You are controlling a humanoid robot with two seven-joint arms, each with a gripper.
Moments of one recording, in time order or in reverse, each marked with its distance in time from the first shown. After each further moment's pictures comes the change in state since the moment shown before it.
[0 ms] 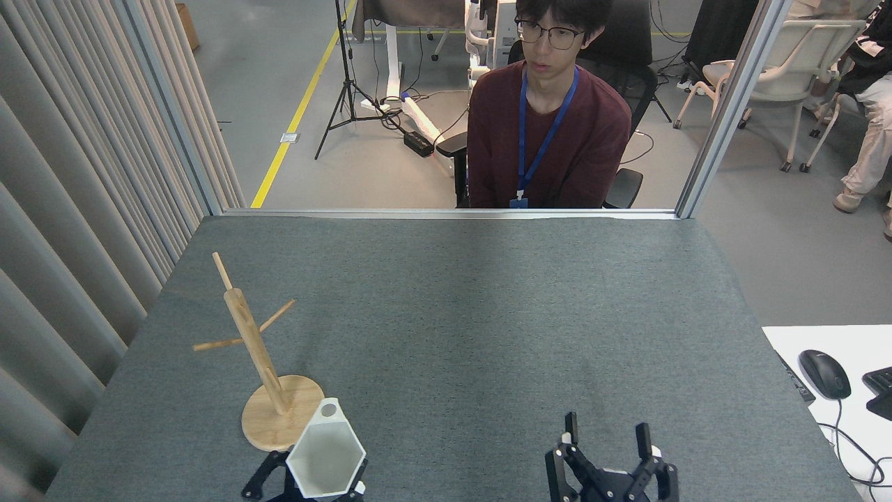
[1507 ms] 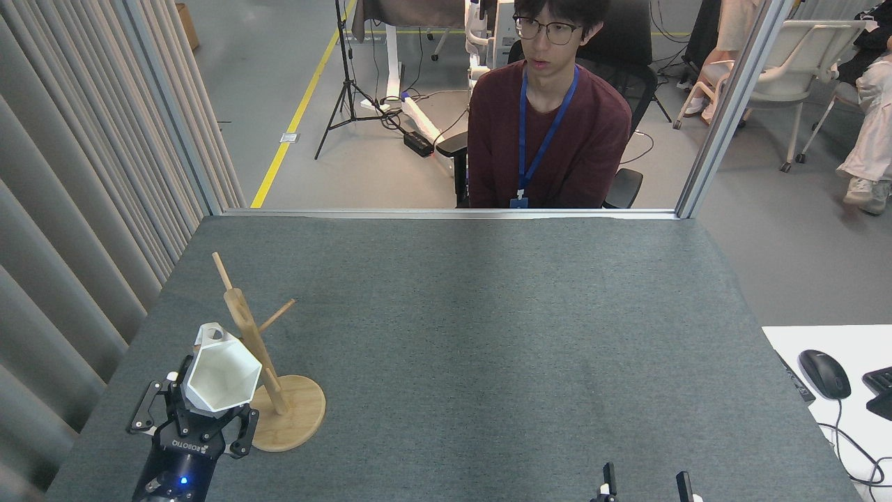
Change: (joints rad) left arm -0.274 -0.021 0.360 0.132 -0.366 0.150 0.009; right arm 0.090 -0.083 -0.049 0.035 0.005 -0.004 -0.001
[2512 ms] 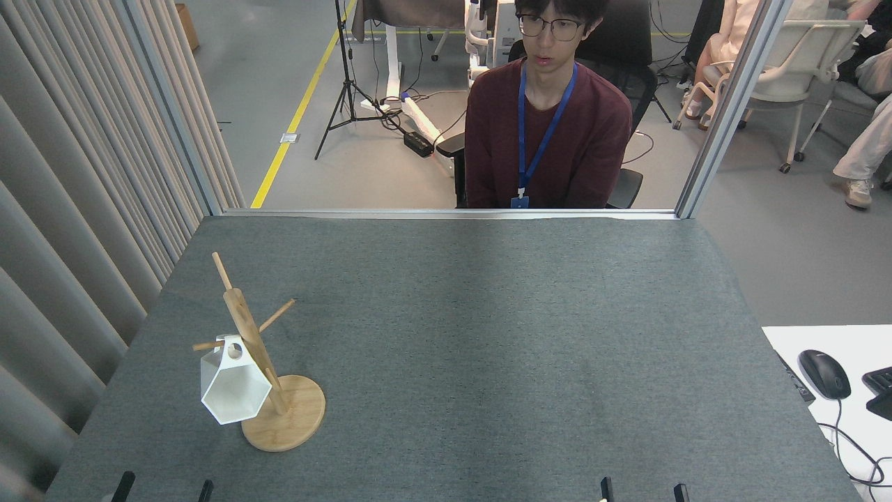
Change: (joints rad) left arm 0.376 0.078 0.007 -0.135 0.653 -0.229 -0.025; right arm 0.044 -0.013 0.002 -0.009 0.004 -0.030 -0.006
